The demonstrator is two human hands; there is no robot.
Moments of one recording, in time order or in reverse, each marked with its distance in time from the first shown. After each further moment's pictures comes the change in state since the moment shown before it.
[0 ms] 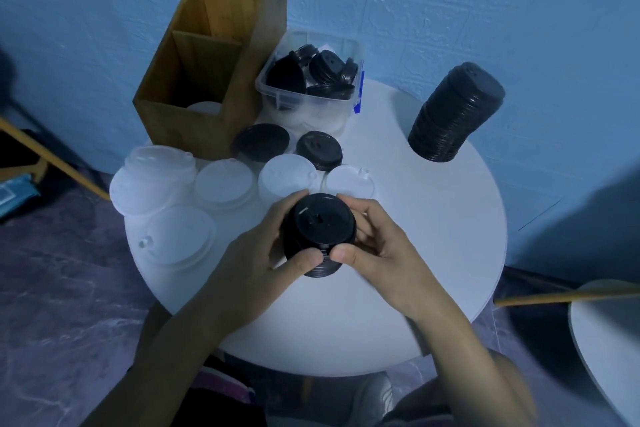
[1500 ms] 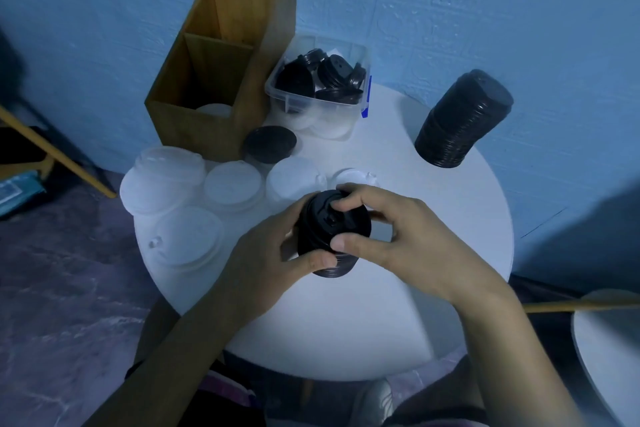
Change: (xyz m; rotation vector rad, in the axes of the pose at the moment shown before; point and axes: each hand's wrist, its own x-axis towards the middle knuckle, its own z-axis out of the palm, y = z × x) left_hand 0.010 0.015 0.002 -0.038 0.041 -0.008; right_hand 0.012 -0.060 -0.013 -0.704 -0.083 -0.002
